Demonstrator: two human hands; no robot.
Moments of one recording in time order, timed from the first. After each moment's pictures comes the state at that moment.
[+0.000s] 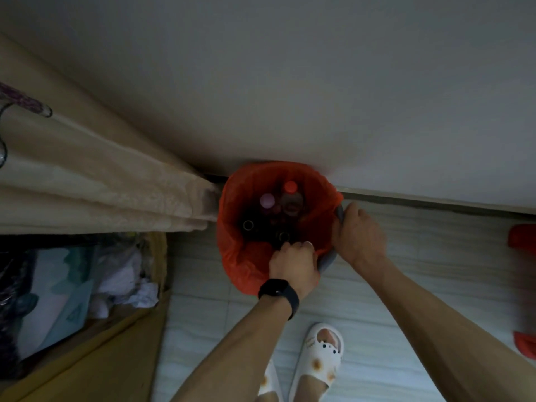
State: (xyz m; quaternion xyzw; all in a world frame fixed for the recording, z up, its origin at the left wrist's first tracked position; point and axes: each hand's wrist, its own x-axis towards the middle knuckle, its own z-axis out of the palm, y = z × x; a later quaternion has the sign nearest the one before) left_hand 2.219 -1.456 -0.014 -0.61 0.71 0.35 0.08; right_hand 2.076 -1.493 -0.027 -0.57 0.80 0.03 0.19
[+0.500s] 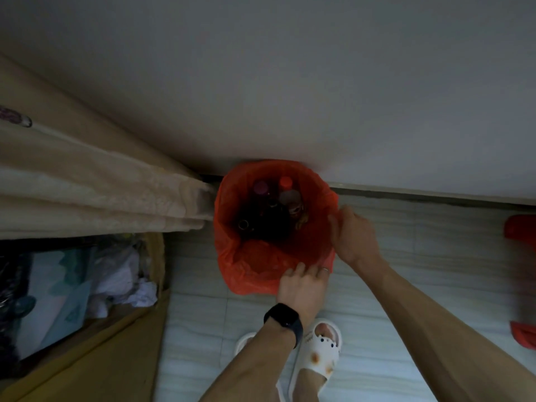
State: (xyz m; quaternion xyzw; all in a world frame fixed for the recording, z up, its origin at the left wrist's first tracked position) left_hand 2.203 -1.401 -0.021 -0.49 0.84 0.22 0.09; right_hand 2.061 -1.481 -0.036 -0.59 0.77 -0.05 0.26
